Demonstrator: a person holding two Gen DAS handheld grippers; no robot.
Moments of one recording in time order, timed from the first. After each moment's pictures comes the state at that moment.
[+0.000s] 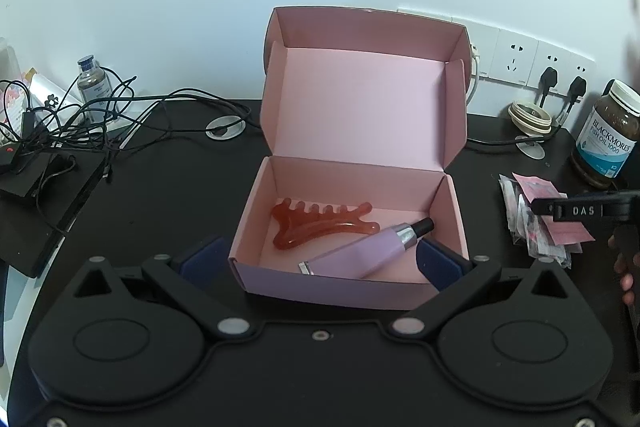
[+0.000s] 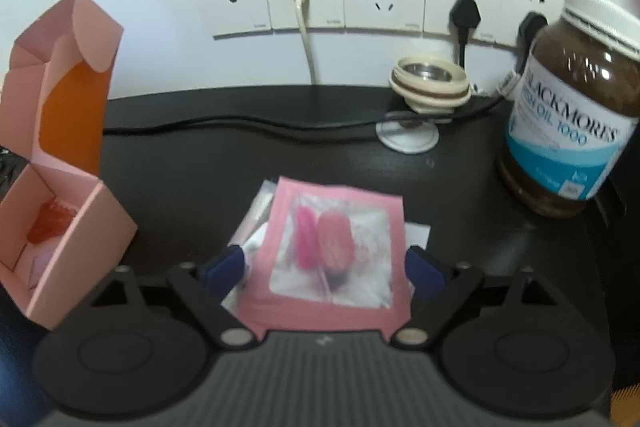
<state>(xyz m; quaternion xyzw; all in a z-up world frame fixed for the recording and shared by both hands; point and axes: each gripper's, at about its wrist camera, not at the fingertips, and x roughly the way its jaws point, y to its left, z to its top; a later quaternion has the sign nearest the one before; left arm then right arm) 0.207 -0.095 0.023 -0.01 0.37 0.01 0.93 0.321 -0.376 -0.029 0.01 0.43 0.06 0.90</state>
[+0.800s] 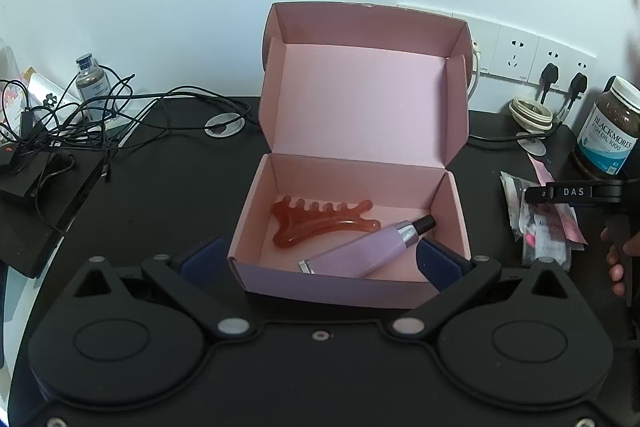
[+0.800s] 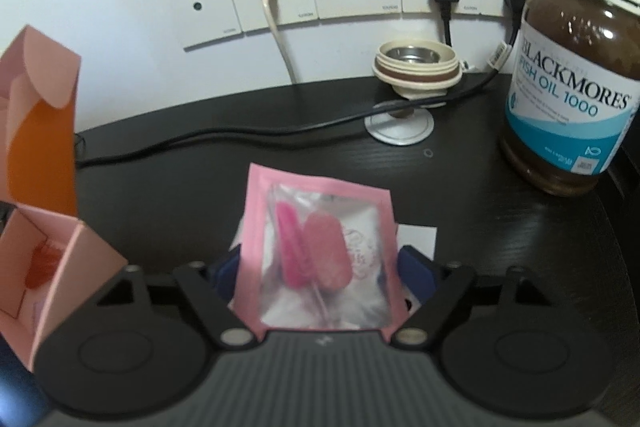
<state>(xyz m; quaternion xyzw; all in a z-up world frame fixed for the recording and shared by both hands) 0.209 -0.095 0.022 -0.01 0.37 0.01 0.93 0.333 -0.383 -0.042 0.07 0.44 0.04 0.90</state>
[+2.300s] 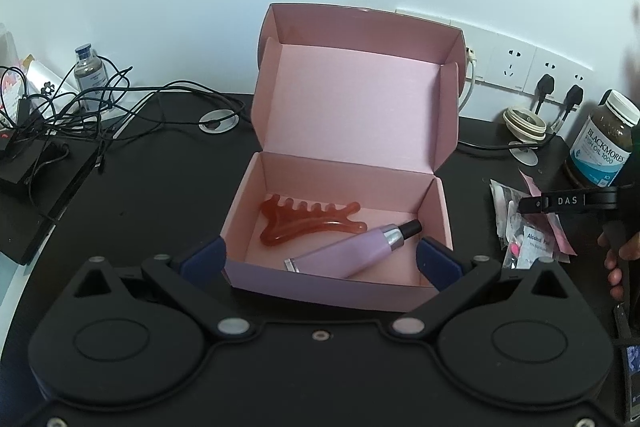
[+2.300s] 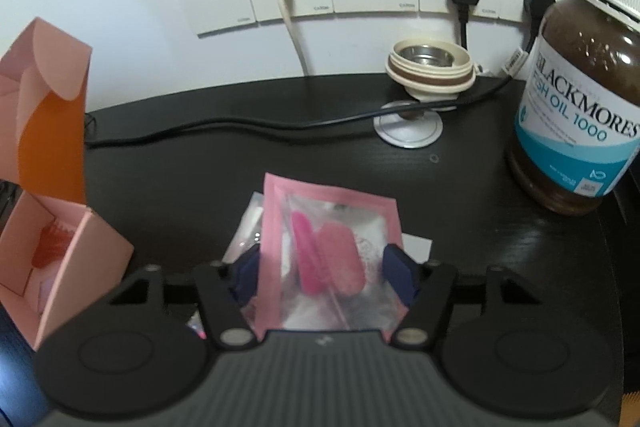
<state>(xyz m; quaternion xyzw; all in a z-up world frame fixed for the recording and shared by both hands) 0.208 -0.098 0.023 -0.03 0.37 0.01 0.93 0.335 -0.383 -0.045 0.05 0.46 0.07 0.89</state>
